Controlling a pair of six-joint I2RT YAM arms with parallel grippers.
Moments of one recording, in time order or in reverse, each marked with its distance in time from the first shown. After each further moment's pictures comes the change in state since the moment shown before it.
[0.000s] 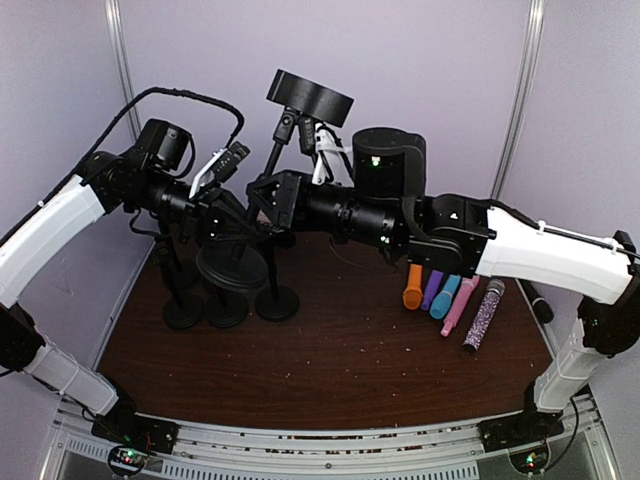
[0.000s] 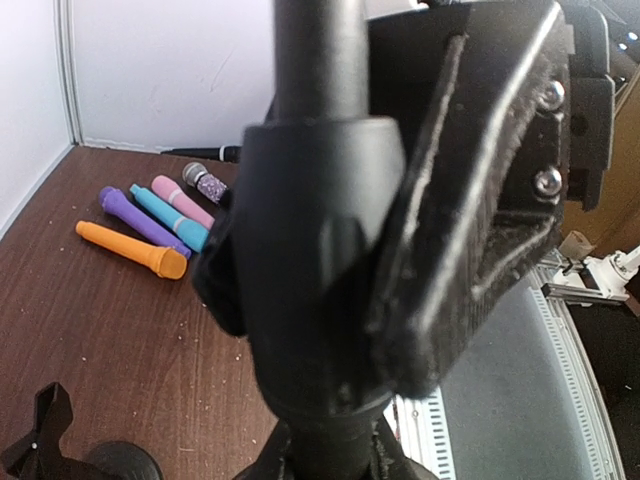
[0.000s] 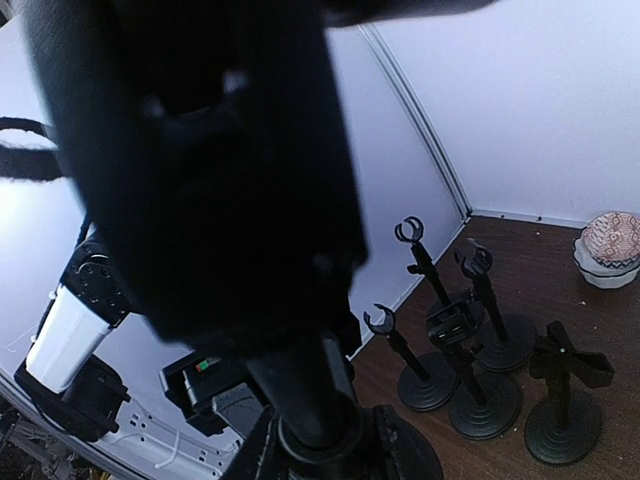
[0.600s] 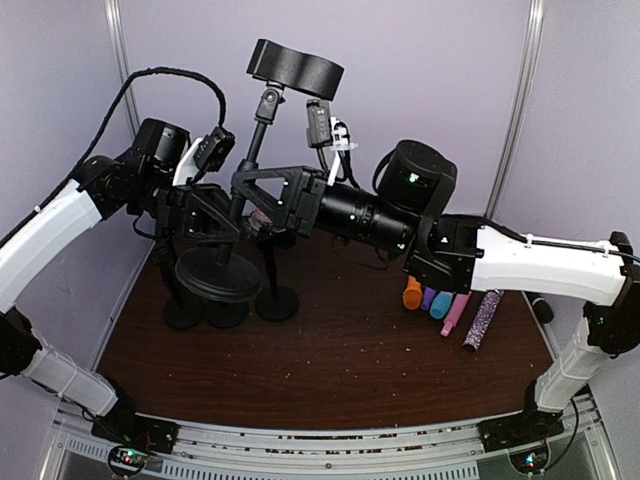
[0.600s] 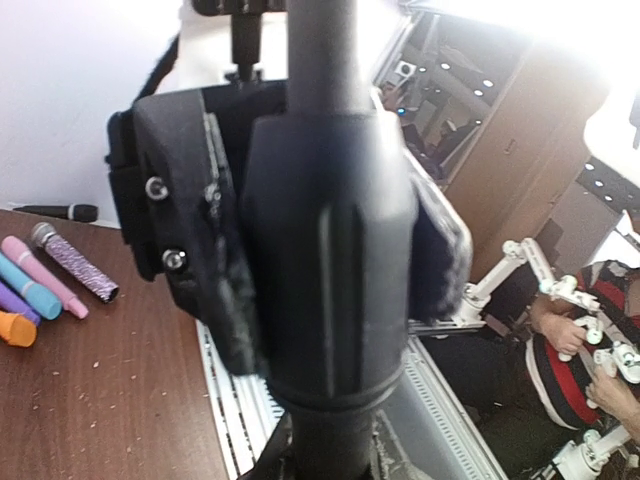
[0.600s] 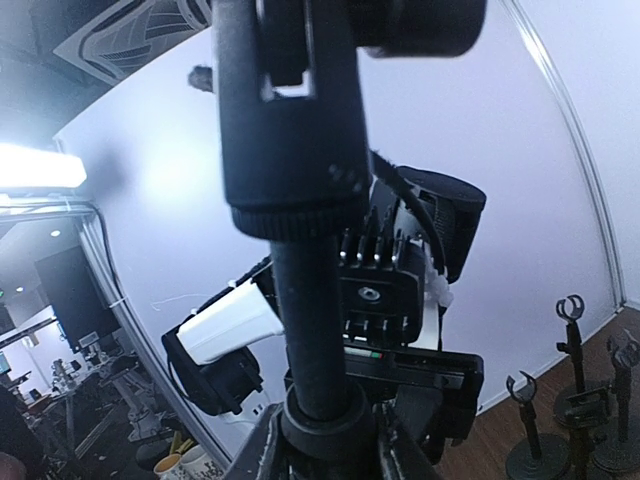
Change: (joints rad) left arm -0.009 -0.026 -0.035 0.089 0.397 -0.203; right arm -0.032 -0.032 -0.191 0.509 -0.411 -0.049
